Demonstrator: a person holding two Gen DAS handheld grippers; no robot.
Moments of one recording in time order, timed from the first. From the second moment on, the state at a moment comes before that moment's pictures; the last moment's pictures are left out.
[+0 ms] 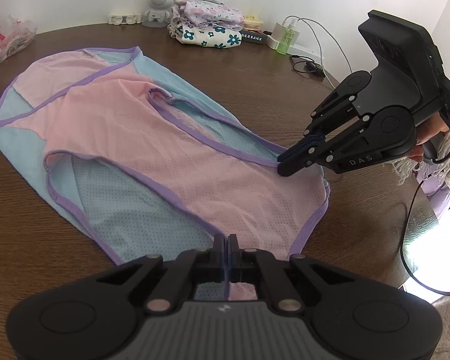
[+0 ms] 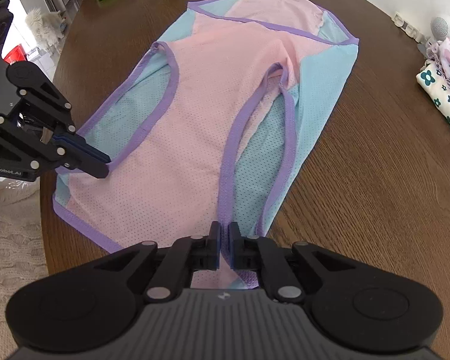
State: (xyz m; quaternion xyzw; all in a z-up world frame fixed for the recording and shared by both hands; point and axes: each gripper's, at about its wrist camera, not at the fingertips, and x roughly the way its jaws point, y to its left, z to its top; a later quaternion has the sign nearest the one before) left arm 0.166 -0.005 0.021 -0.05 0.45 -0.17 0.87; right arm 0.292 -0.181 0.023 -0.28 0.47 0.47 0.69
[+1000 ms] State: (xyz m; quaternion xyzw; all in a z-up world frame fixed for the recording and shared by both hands) left arm 0.116 -0.047 0.014 0.05 0.45 -0.25 0.86; right arm 0.246 -0.232 0.028 -0.24 0.48 0.46 0.71
